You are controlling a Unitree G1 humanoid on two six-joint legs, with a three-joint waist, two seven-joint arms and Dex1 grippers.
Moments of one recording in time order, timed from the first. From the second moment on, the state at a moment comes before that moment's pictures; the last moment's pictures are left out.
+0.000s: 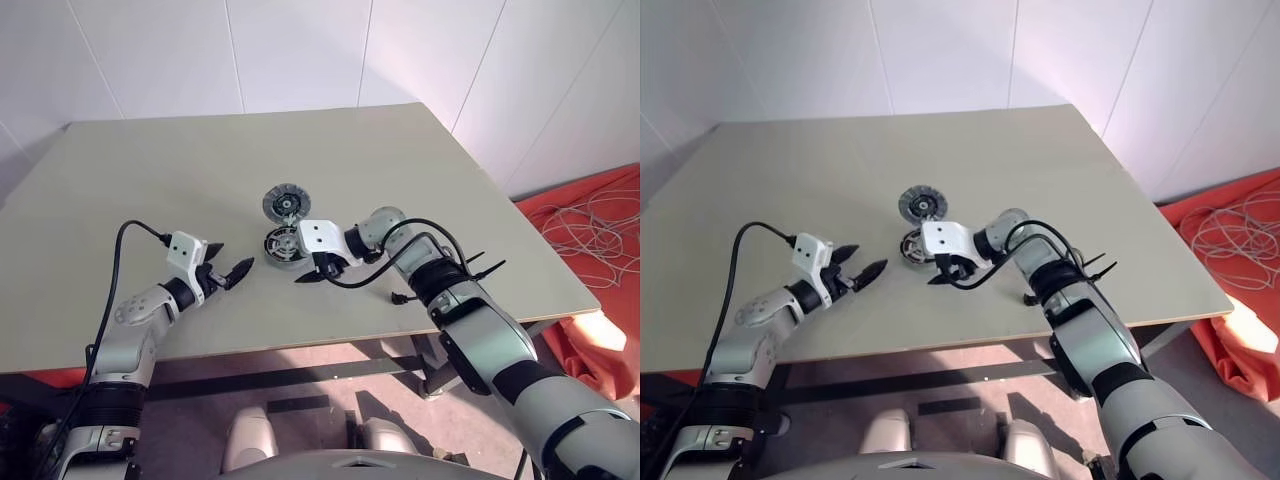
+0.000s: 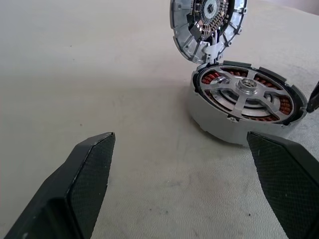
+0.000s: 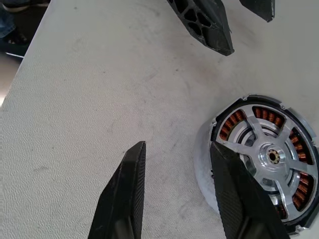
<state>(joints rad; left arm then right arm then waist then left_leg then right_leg) -0.15 0.41 0.11 0.11 -0.33 0.26 -0.66 -0.92 -0.21 0.41 0.86 -0.17 -0.27 1.27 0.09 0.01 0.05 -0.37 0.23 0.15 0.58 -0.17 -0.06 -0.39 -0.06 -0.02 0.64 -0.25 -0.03</state>
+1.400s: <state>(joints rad) -0.16 0.37 0.11 0.13 -0.33 0.23 -0.63 -1.17 -0.26 0.52 0.99 -0.37 -0.47 1.25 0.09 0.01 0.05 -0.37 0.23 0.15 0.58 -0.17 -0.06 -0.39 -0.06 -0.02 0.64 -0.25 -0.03</state>
